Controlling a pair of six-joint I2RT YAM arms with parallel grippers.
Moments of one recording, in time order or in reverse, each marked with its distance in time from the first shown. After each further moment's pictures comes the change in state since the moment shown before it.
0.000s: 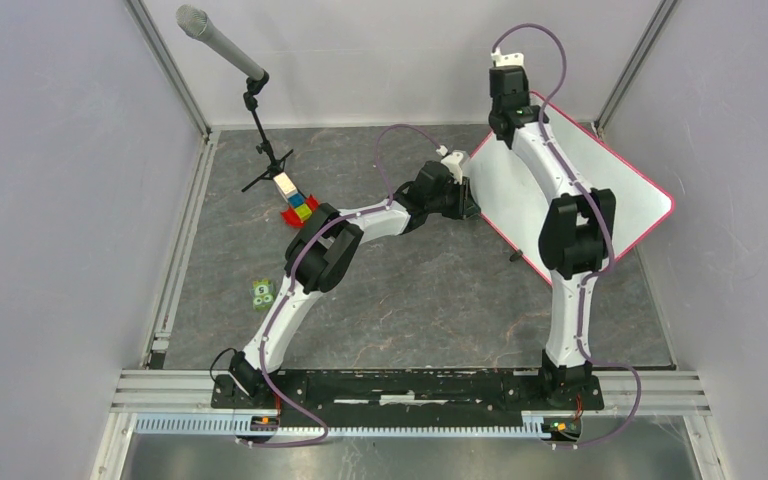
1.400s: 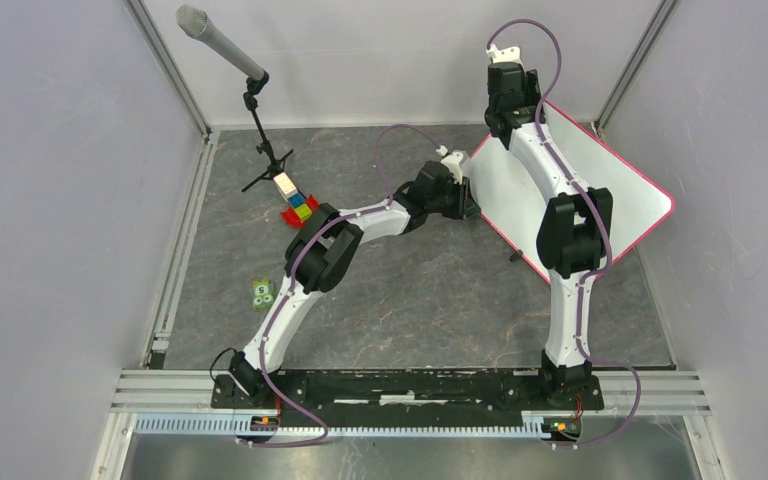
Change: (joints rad) left arm 0.000 0.000 0.000 0.000 0.000 0.000; right arm 0.012 0.018 0.008 0.104 0.117 -0.150
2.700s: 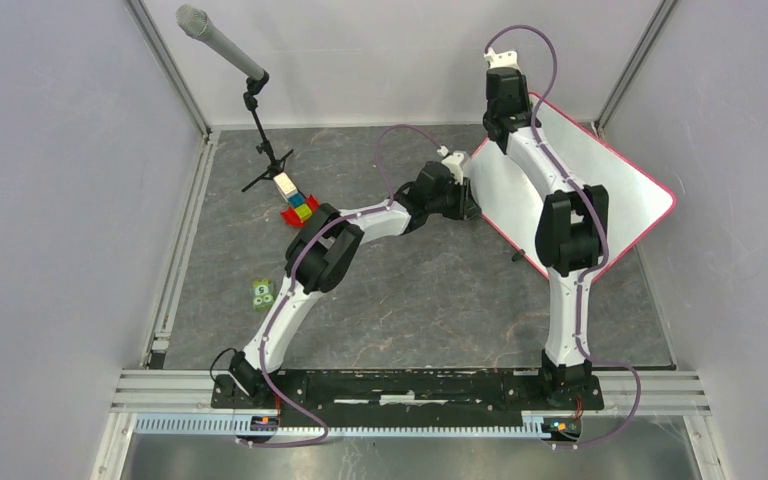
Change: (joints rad) left arm -0.002 0.000 0.000 0.000 0.001 0.000; right arm -0.001 0.024 -0.045 0.111 -0.029 -0.005
